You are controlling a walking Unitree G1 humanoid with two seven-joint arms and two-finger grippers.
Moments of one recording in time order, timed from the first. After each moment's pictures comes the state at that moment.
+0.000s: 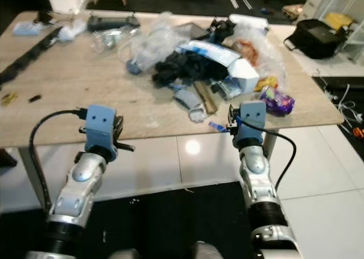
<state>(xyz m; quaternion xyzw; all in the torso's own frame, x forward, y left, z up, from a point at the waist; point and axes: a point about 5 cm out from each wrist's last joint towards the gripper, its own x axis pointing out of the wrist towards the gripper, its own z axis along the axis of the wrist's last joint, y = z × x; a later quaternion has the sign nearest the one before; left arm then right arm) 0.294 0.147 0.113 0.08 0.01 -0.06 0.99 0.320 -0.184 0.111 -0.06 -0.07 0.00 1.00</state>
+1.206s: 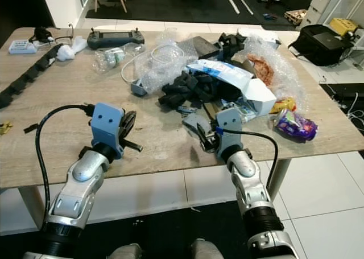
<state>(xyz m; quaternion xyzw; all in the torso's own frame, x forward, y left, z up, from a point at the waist) 0.289 0.138 0.131 0.09 -0.05 -0.15 0.98 0.312 -0.143 0.091 -0.06 0.01 0.17 0.98</state>
